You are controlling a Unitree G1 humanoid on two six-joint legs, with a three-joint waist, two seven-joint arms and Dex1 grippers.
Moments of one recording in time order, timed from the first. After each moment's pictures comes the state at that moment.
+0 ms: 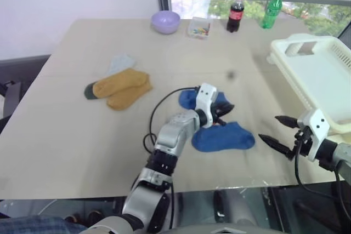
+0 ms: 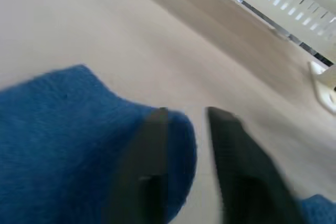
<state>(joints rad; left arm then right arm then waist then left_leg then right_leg) -0.57 -0.09 -0.14 0.25 -0.26 0.56 -0.52 0.17 -0.74 -0.26 -0.46 0.52 0.51 0.73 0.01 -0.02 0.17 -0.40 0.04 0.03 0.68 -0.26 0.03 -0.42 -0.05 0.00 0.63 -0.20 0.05</state>
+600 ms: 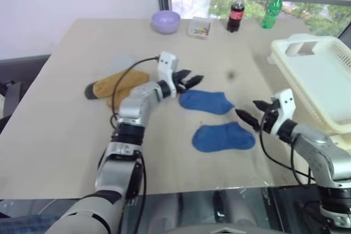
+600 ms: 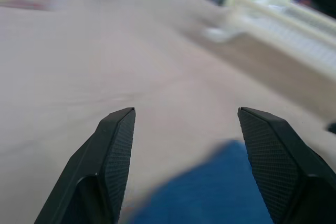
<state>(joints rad) -0.78 0.29 0.03 0.47 -0.31 0.47 -0.68 -0.21 -0.42 -0.10 -0.25 0.51 0.71 0.47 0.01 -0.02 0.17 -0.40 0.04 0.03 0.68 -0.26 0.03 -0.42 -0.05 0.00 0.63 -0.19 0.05</state>
